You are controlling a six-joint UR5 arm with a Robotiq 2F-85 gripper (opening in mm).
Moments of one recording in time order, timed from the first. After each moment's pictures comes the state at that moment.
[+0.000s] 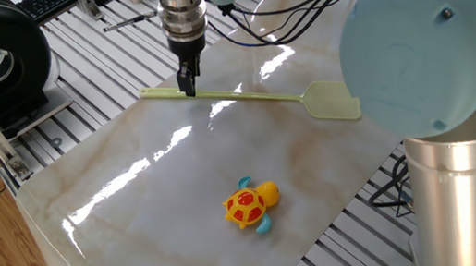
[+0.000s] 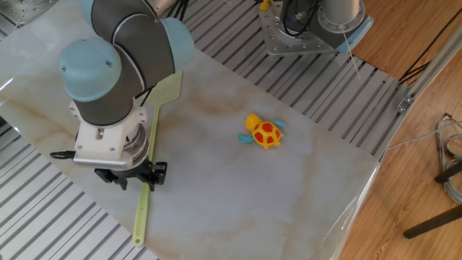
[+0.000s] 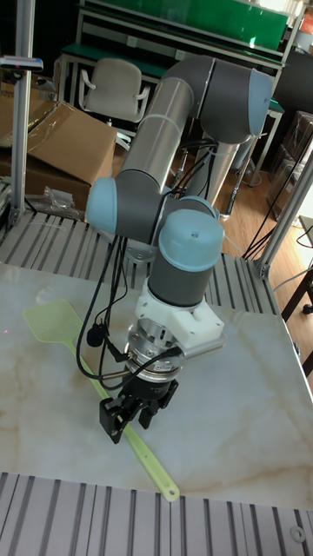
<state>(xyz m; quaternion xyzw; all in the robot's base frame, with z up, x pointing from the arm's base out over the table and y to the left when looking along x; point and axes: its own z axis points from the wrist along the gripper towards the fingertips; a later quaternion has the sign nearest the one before) 0.684 0.015 0.017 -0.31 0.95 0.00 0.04</state>
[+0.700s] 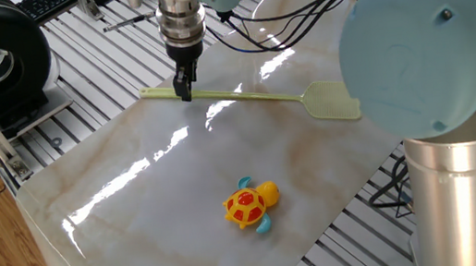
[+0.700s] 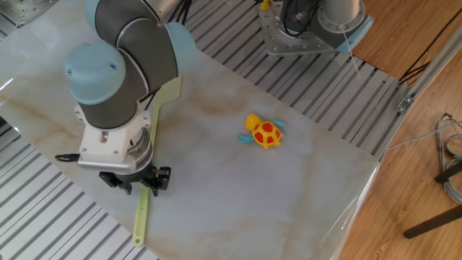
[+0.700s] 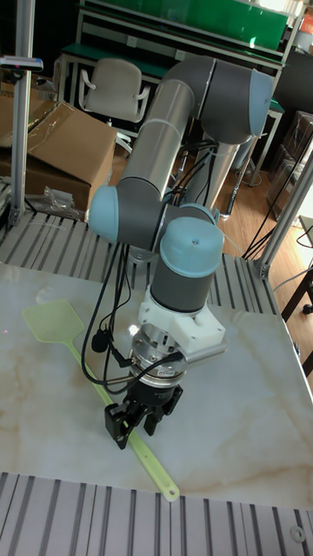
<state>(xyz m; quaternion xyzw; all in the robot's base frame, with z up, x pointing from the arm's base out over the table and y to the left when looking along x) 0.687 0.025 0.005 -0.30 0.95 0.00 0.05</state>
